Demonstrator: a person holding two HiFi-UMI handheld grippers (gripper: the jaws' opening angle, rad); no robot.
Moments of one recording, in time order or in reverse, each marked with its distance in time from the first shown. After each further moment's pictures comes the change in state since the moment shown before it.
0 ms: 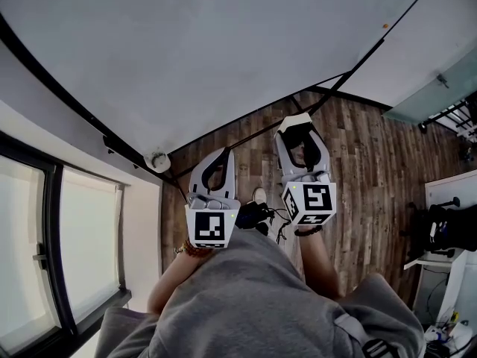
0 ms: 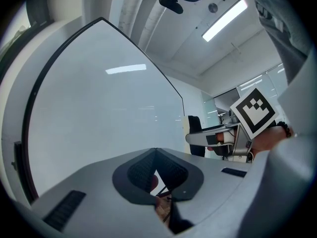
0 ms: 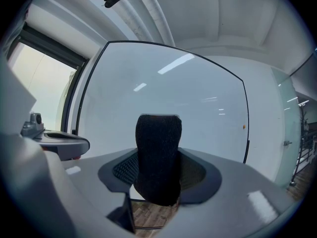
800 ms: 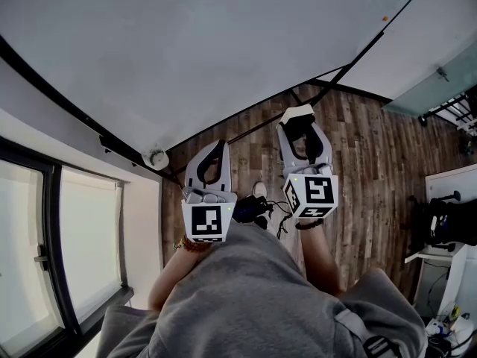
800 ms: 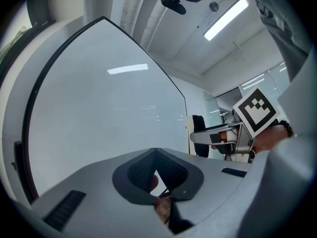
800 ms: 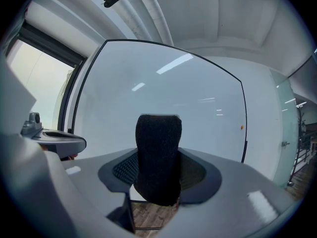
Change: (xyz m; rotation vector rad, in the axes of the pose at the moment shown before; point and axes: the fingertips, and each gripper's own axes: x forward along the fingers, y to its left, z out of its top) left arm 0.008 0.010 -0.002 0.001 0.002 0.026; right arm 0.006 -0.012 0.000 -0.005 -0.005 -0.026
